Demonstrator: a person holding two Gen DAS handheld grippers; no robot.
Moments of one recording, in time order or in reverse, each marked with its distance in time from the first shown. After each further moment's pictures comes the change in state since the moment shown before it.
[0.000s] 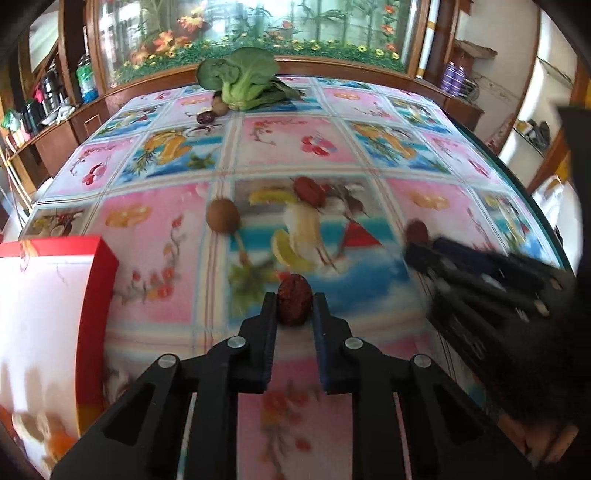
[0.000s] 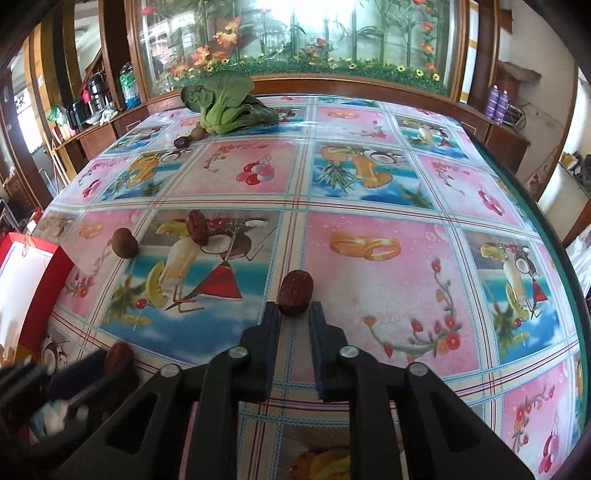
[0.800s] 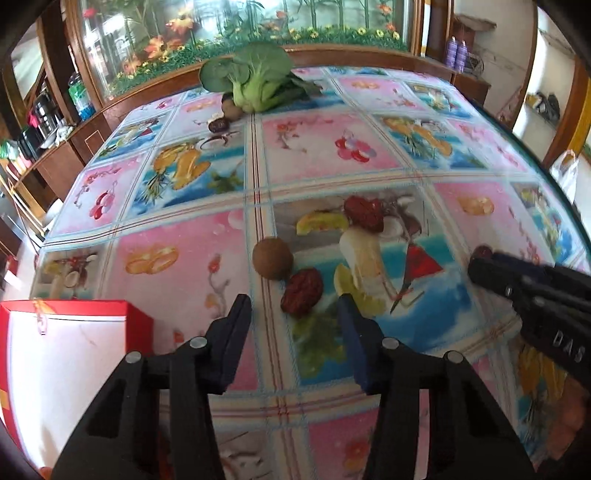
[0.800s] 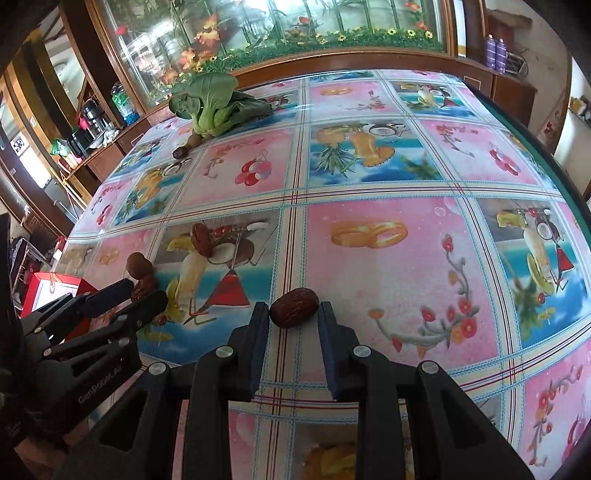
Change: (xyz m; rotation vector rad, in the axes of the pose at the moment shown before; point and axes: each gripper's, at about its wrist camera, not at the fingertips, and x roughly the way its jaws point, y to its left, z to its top) left arm 0.026 0.029 0.037 0.079 0.043 0.070; right arm 0.002 -0.019 0.011 0.143 0.090 0.134
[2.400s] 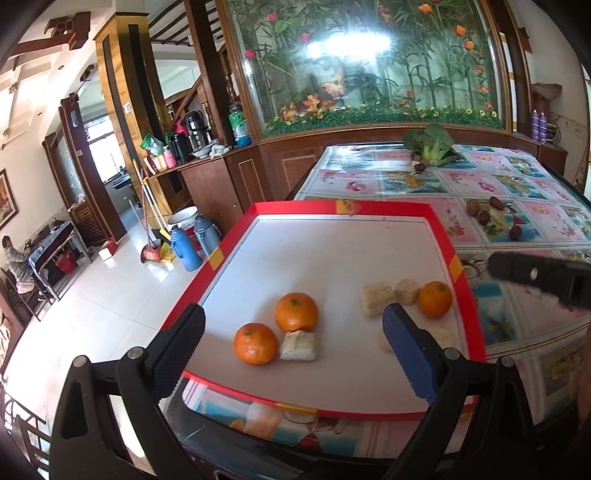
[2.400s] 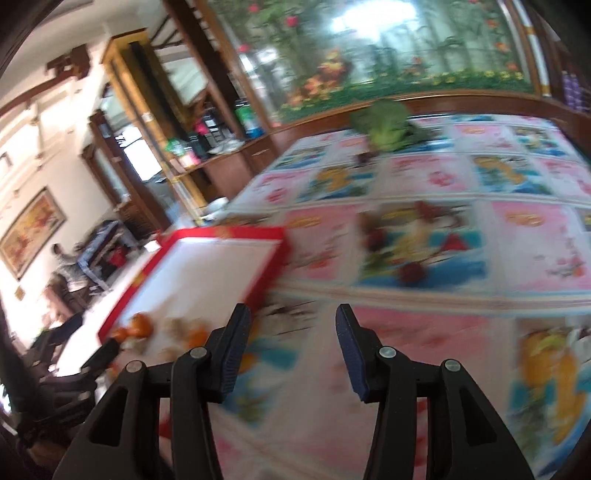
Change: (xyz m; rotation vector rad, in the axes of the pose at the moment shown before) left arm -0.183 0.133 -0.196 -0.182 -0.312 0.414; right arm -0.059 0.100 -0.074 -0.159 -0.173 0.350
